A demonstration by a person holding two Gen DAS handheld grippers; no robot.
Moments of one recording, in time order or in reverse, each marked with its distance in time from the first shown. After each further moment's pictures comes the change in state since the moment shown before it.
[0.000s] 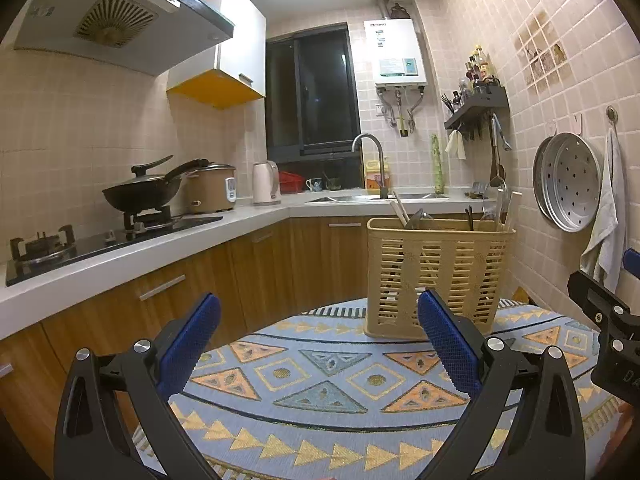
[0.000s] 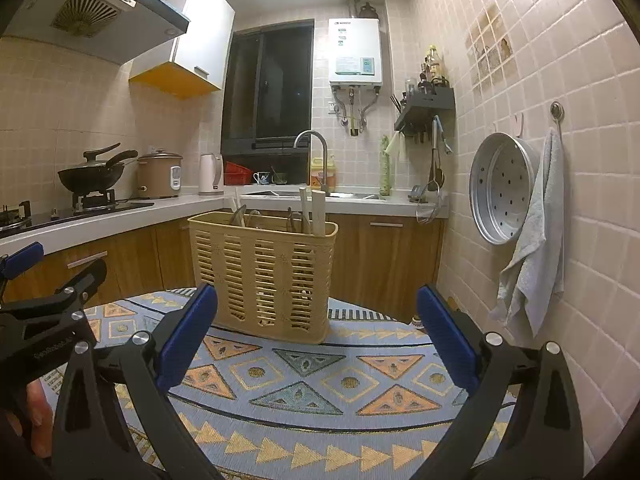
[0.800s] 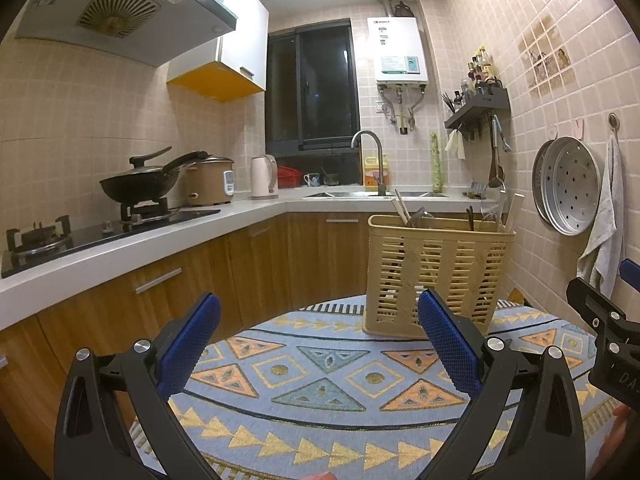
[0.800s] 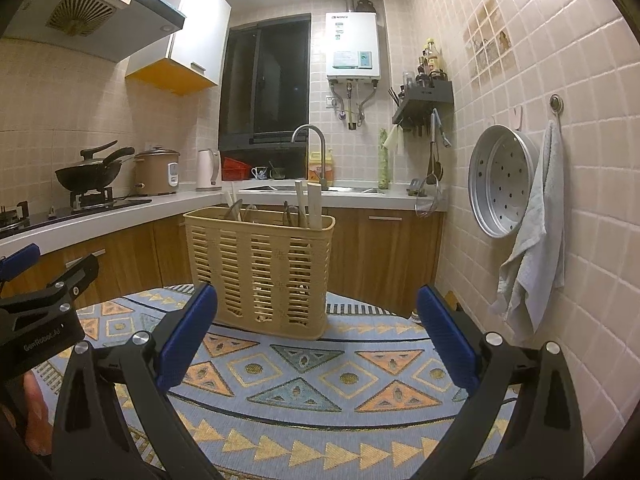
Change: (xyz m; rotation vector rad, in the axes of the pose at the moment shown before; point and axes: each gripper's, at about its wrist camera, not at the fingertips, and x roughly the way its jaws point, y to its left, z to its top) left arm 0.003 0.004 0.001 -0.020 0.019 -0.014; right arm 0.004 -0.002 0.001 0.000 0.019 -0.002
